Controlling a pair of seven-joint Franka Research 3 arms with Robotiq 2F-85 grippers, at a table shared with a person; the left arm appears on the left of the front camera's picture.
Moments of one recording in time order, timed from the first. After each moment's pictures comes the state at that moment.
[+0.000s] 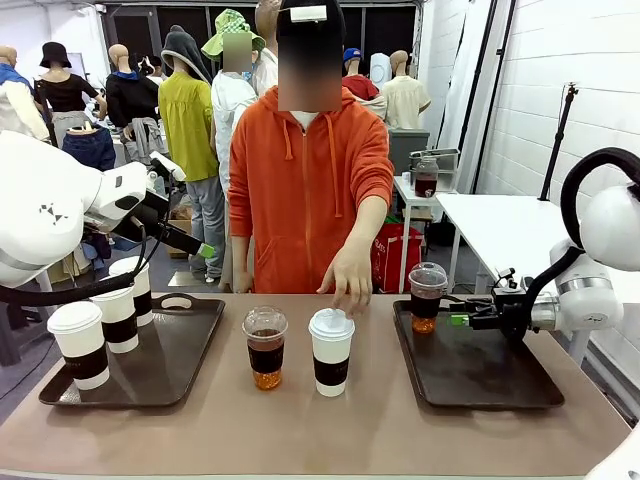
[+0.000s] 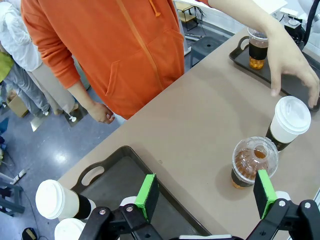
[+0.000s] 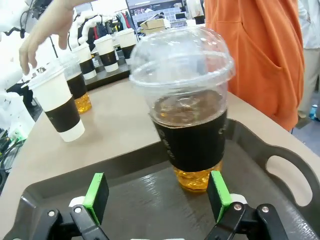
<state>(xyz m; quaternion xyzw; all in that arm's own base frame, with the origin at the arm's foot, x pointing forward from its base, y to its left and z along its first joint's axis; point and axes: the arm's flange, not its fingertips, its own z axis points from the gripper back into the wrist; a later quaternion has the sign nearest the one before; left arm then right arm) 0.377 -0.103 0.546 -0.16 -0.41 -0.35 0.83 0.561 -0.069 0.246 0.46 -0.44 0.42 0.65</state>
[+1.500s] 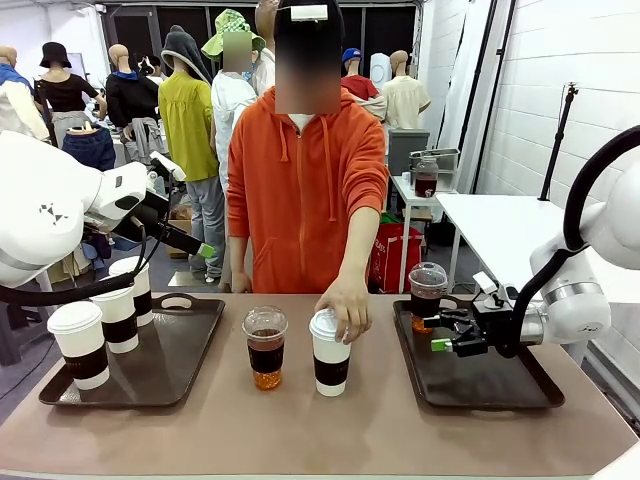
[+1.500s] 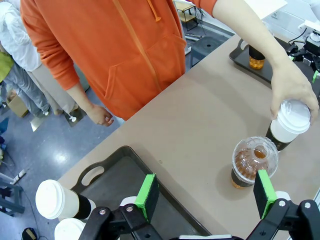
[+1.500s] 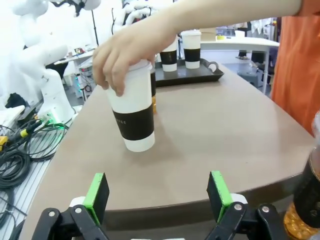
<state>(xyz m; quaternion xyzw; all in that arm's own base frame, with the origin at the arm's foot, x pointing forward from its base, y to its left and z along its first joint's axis) 0.377 -0.103 0.546 -0.16 -0.41 -0.35 0.83 0.466 0.017 0.265 0.48 -0.44 0.50 0.57</state>
